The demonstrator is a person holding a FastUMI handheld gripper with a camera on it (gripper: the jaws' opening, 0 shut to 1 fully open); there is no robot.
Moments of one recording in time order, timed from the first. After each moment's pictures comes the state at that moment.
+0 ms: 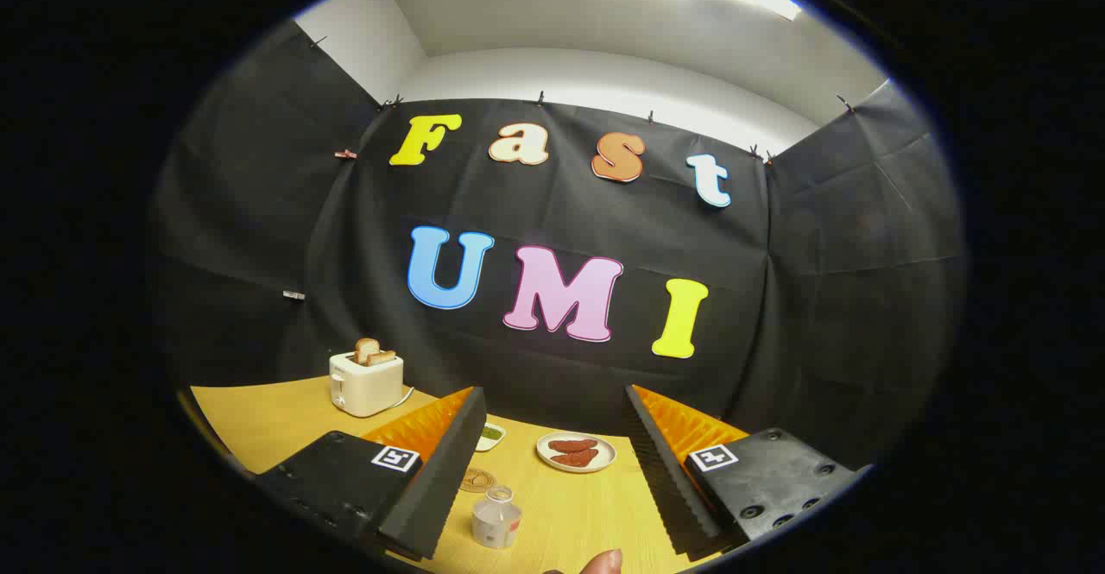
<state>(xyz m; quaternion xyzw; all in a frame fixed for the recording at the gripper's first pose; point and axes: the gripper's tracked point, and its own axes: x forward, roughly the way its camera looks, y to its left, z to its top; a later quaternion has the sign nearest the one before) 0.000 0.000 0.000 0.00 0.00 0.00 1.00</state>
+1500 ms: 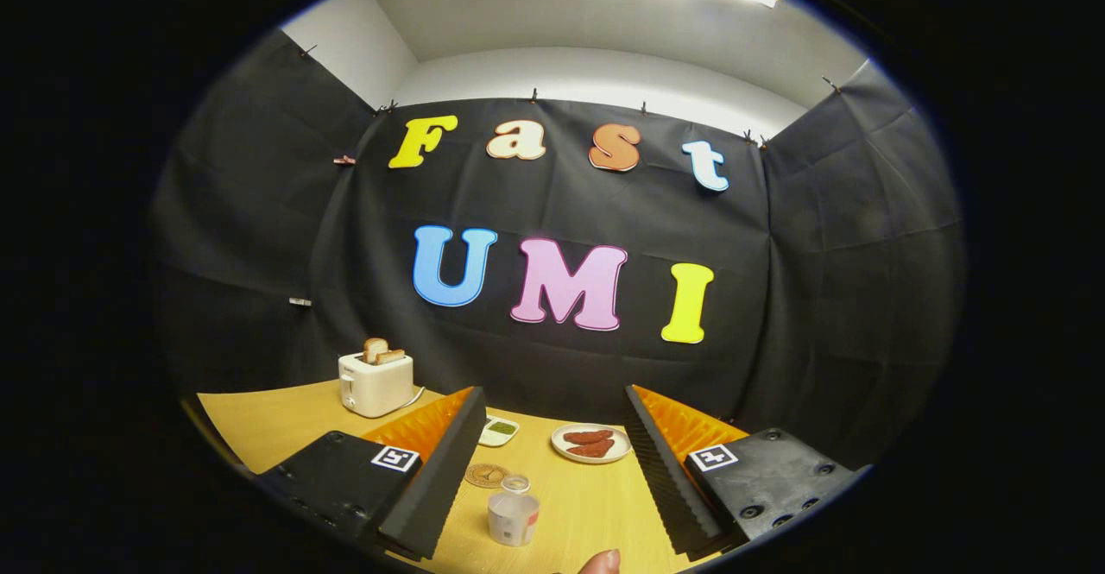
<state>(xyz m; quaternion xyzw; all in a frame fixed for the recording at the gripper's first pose) 0.002 0.017 -0.045 0.03 0.00 0.02 1.00</state>
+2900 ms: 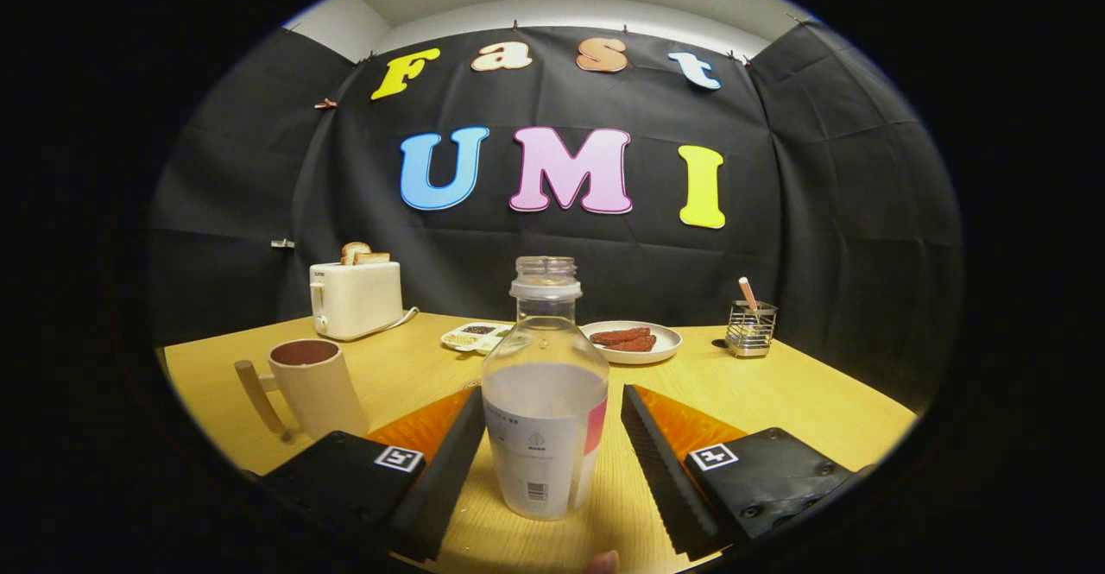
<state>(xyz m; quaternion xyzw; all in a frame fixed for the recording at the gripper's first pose) 0.051 0.066 -0.281 0.08 0.10 0.00 0.99</state>
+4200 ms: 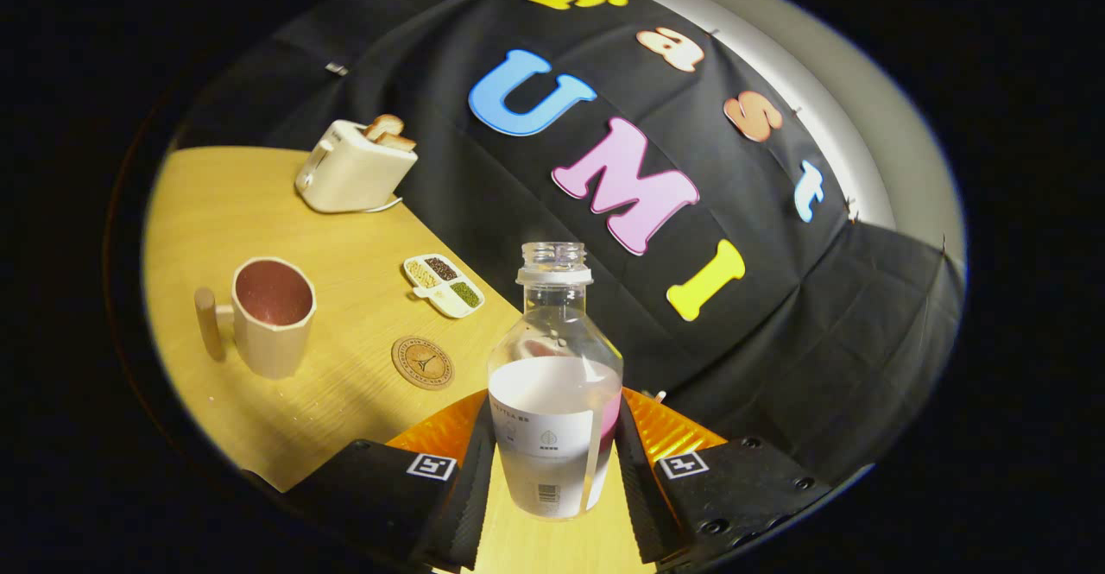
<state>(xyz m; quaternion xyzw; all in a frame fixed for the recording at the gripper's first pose) 0.069 0.094 -0.181 -0.33 0.18 0.00 0.93</state>
